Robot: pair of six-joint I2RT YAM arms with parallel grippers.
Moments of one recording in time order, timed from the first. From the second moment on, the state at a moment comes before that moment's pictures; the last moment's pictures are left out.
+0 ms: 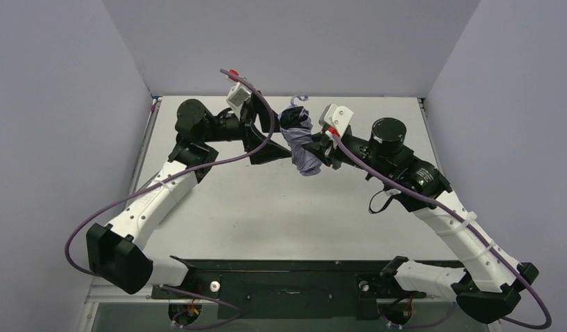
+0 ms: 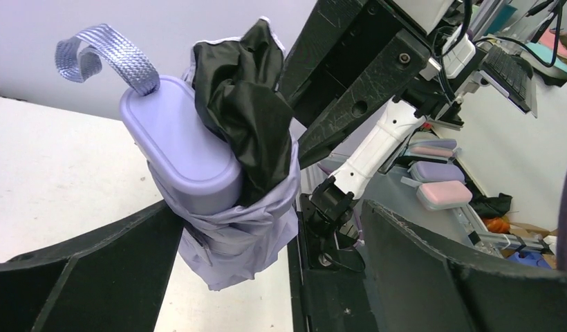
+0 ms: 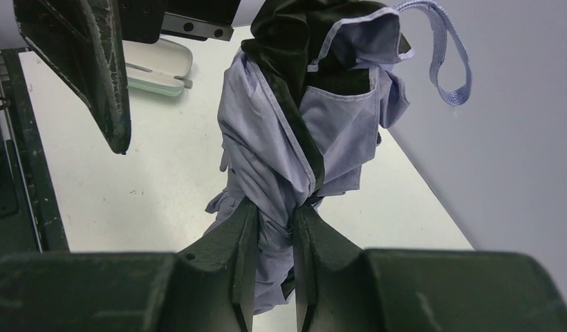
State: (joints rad) left arm -0.48 1.35 1.25 0.46 1.11 -0.64; right arm 0.71 1.09 1.39 -0.46 -0.31 -0.31
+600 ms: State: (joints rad) left arm -0.47 1.38 1.25 0.52 0.98 -0.74; right arm 0.77 1.07 1.38 -0.39 -0.19 -0.33
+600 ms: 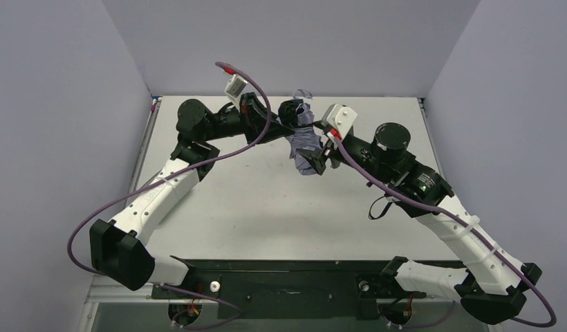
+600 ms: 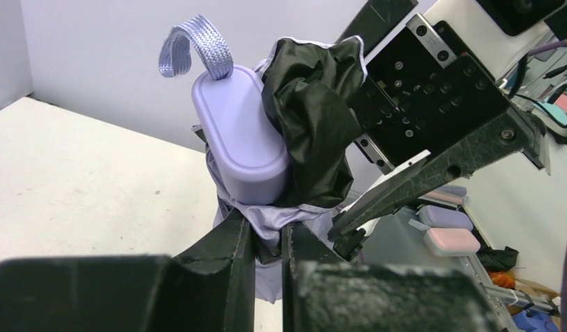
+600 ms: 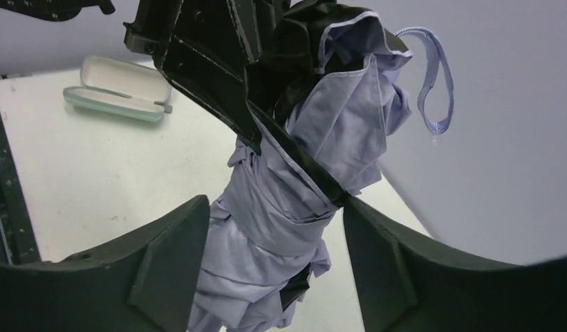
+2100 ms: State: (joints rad) left arm -0.35 1.36 1.56 0.21 1.01 -0.48; right arm 0.60 1.04 1.22 -0.40 -0.28 -0.48
